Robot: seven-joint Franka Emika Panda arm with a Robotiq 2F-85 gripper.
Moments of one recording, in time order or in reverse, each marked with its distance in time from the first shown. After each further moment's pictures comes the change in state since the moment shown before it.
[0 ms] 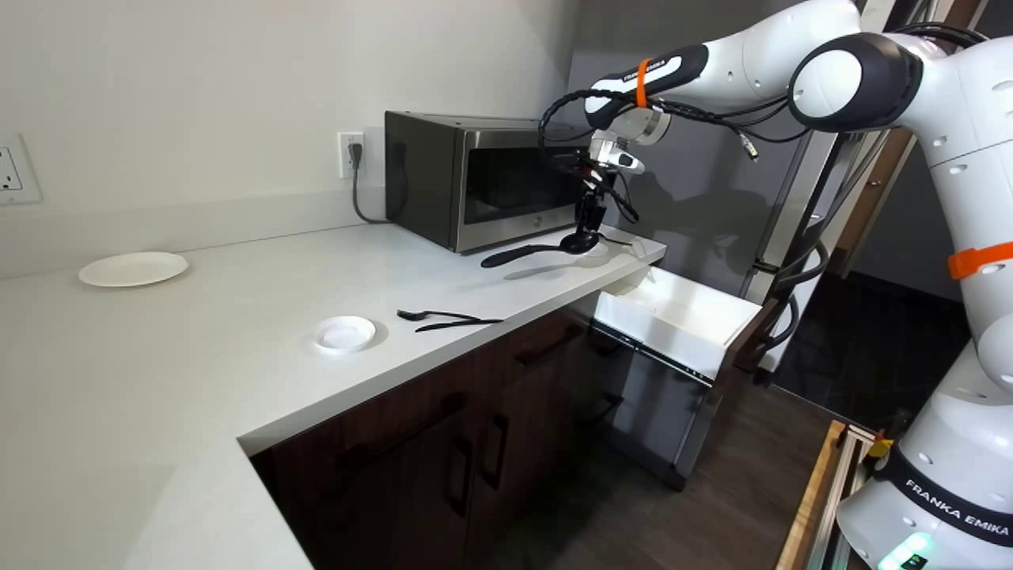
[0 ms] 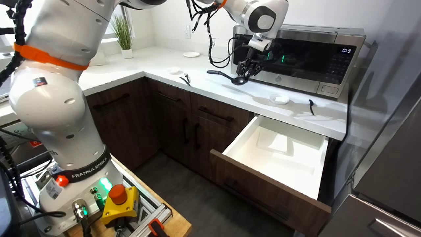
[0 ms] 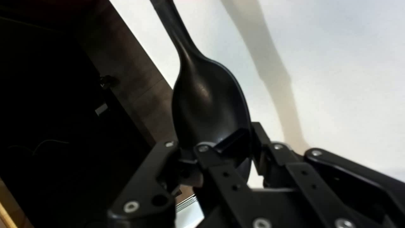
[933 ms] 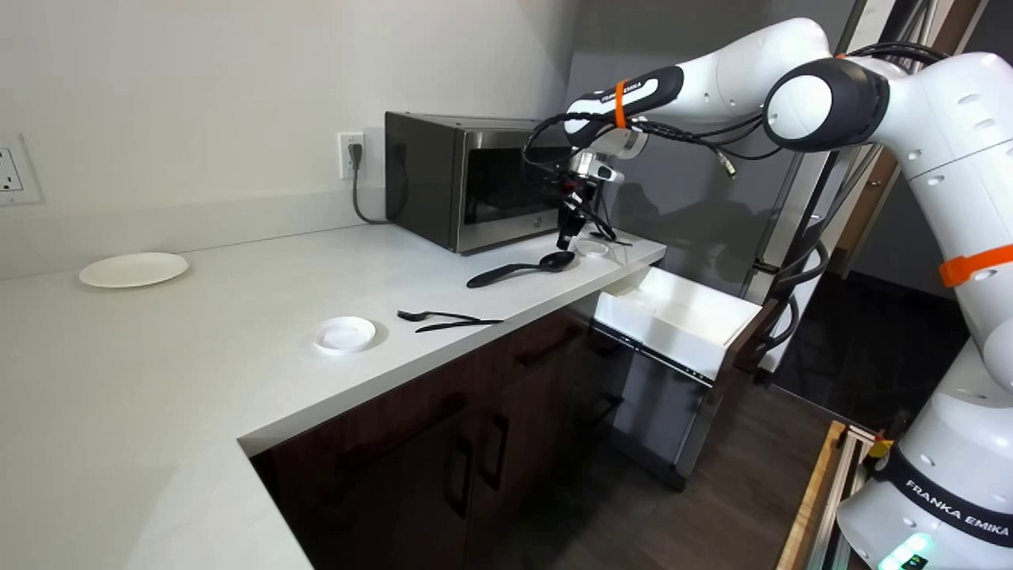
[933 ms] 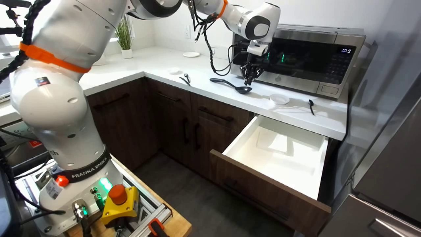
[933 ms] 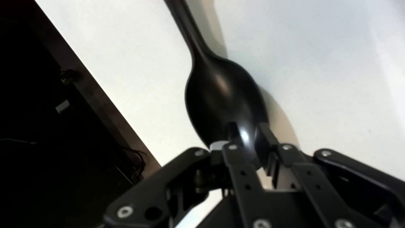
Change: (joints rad) arm 0.036 0.098 0.009 0.083 -0.056 0.108 0.031
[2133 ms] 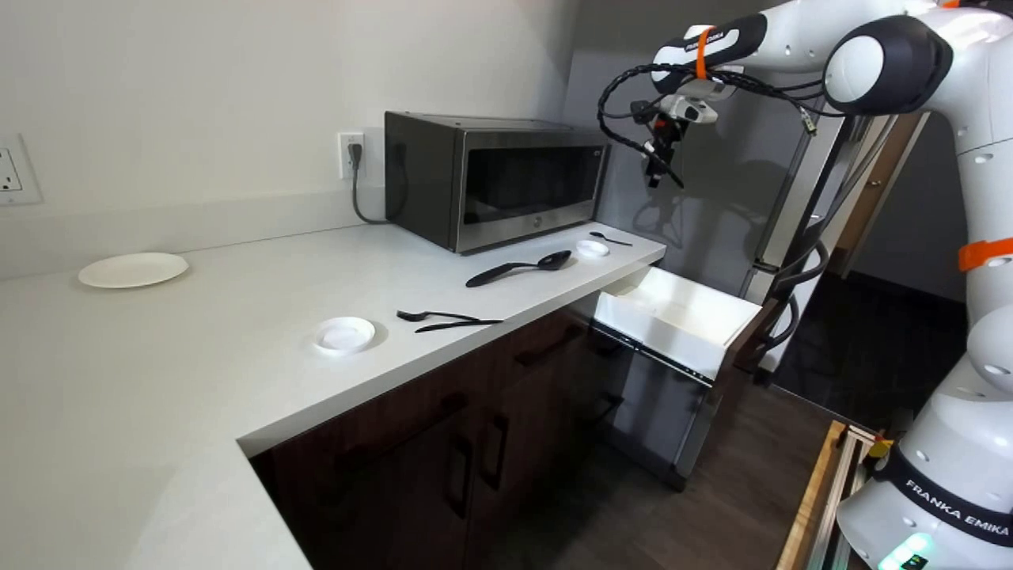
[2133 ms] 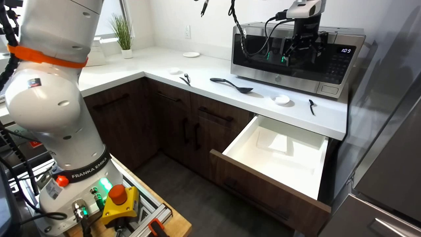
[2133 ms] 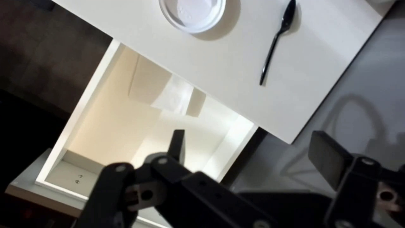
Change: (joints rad) arm -0.114 -0.226 -0.233 -0.044 -0.117 0.036 0.104
